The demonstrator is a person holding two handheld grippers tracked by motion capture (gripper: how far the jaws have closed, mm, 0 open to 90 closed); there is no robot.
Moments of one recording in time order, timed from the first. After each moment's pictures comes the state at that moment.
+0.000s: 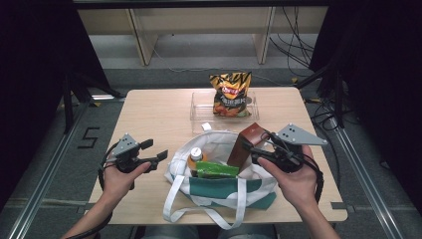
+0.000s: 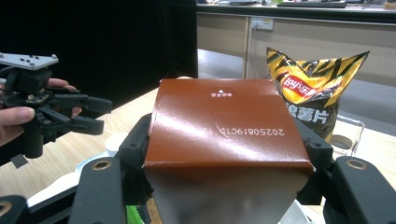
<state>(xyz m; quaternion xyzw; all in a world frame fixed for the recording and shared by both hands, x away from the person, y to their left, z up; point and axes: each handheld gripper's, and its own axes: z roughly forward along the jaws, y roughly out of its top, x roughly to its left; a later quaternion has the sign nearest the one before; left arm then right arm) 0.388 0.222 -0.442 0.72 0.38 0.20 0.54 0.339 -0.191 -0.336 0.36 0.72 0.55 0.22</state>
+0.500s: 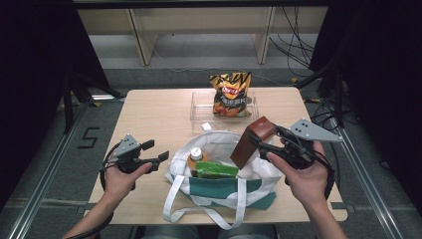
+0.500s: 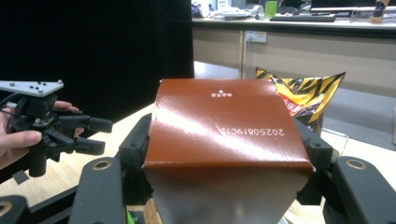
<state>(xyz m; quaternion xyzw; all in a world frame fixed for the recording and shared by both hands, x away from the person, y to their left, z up) 0.388 0.219 -0.445 0.73 0.38 0.19 0.54 0.336 -0.205 -0.316 0.36 0.70 0.57 0.24</state>
